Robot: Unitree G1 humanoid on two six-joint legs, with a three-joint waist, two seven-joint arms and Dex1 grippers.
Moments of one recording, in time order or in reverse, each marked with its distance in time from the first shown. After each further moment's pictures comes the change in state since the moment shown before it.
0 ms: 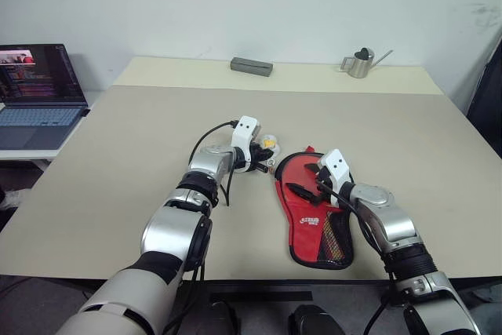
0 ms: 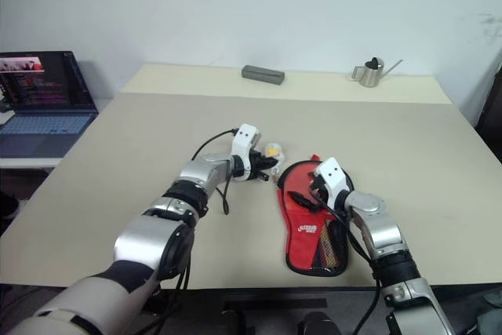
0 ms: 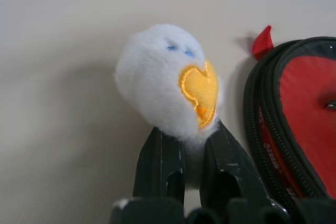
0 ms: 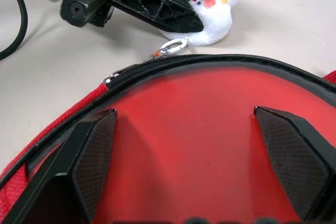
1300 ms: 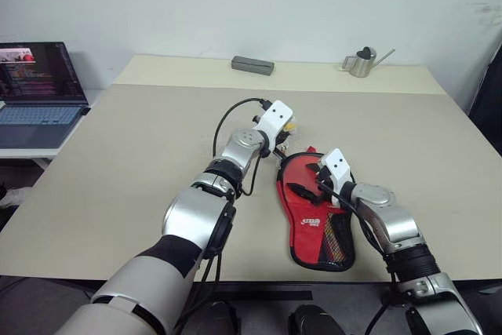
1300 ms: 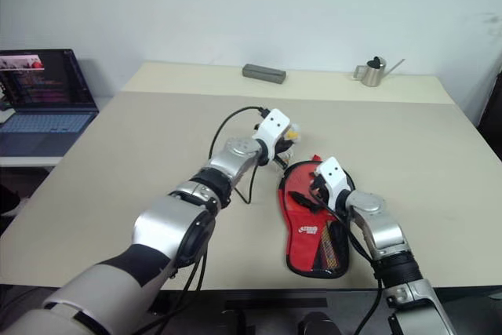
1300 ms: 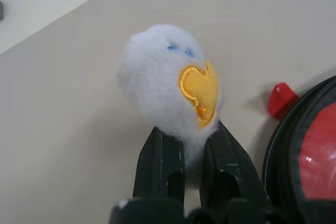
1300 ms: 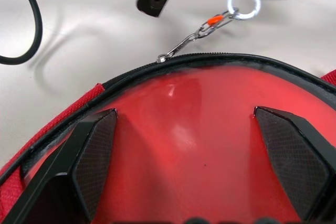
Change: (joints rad) left arm -0.175 -0.132 -0.075 0.209 0.245 -0.321 0.247; right arm 0.013 -0.018 0.005 -0.063 -0.003 0.065 -0.007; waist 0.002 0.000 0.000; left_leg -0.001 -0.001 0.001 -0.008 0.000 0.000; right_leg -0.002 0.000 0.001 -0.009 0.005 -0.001
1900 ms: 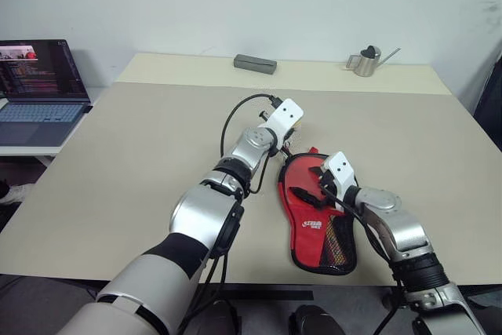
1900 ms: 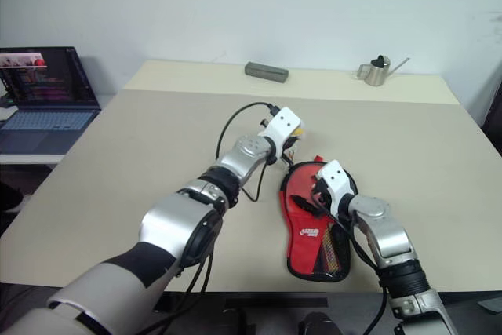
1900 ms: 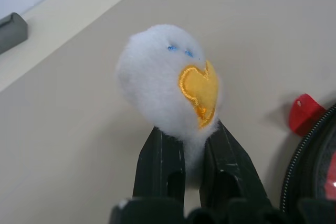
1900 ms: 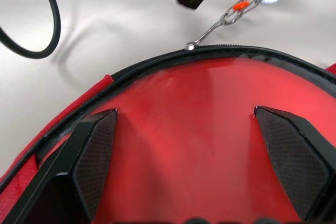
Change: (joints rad) left arm -0.039 -0.034 -0.006 0.032 0.068 -0.021 0.124; right arm 0.071 -0.018 -0.002 -0.138 0.004 0.077 -0.018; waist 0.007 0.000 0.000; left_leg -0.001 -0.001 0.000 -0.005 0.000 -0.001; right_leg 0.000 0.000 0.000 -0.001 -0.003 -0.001
